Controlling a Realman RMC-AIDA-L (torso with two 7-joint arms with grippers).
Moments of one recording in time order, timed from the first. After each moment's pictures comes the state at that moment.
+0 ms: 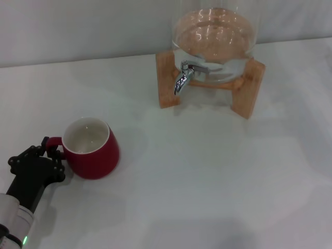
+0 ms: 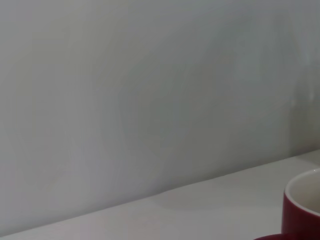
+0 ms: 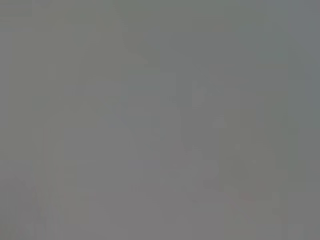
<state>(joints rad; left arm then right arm) -0.32 -2.09 2.66 0.38 2.07 -1.00 -2.94 0.49 2.01 -0.55 -0.29 2.53 1.11 -2.90</state>
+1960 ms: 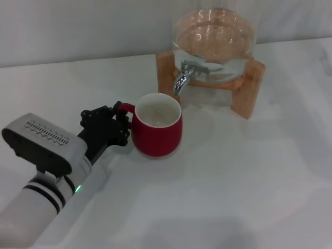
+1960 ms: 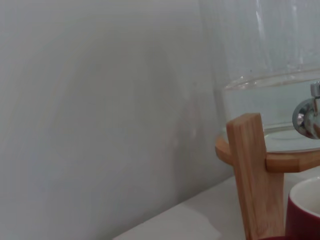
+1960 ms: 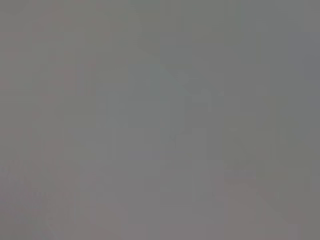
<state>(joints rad) -0.56 -2.07 2.68 0.50 2.16 -0.75 -2.96 0.49 2.01 -0.57 -0.26 2.52 1.14 -2.89</state>
